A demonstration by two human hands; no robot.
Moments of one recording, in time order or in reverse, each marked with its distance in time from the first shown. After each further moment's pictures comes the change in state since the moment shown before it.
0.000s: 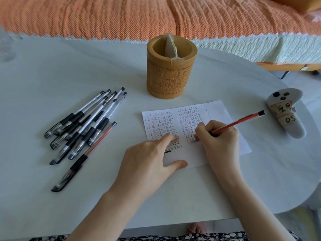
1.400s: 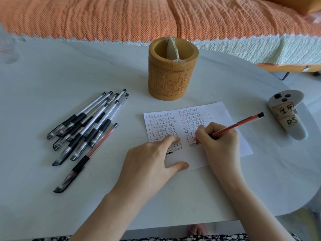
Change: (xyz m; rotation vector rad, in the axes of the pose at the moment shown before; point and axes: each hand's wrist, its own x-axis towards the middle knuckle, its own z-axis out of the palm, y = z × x) left_hand 0.001 0.002 -0.002 -0.008 -0.001 0.007; right_hand -0.002 -0.001 0.000 -0.002 -0.023 -0.014
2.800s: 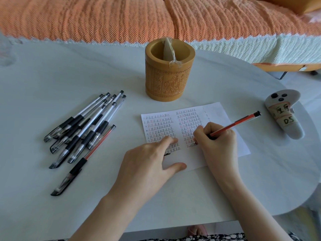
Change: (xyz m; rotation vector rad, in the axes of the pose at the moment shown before) left_hand -0.001 0.004 -0.004 0.010 -0.031 -0.034; right_hand 0.001 0.005 0.000 -0.001 0.019 -0.013
